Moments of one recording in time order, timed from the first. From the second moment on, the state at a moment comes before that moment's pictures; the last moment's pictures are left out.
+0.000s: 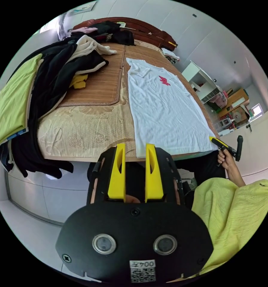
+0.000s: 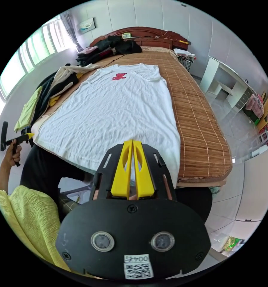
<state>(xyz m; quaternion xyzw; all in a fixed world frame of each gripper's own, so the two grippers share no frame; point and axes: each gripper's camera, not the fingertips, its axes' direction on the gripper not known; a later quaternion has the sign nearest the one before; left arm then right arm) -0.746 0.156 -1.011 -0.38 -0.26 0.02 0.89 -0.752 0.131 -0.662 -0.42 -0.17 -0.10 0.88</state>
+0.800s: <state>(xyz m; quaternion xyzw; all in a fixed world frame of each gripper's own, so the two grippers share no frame) -0.767 0.065 -1.091 -0.37 -0.14 -0.18 0.90 -0.566 0.237 -0.673 -0.38 -0.27 0.20 0.86</state>
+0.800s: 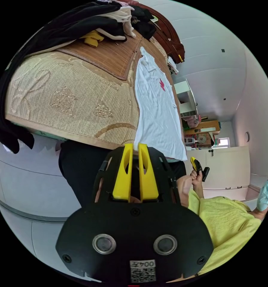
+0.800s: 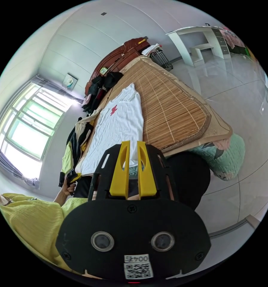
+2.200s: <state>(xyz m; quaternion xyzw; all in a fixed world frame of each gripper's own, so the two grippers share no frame) -0.548 0.187 -1.022 -0.43 -0.19 0.04 0.88 -0.578 0.329 -0.619 -0.37 -0.31 0.16 0.86</state>
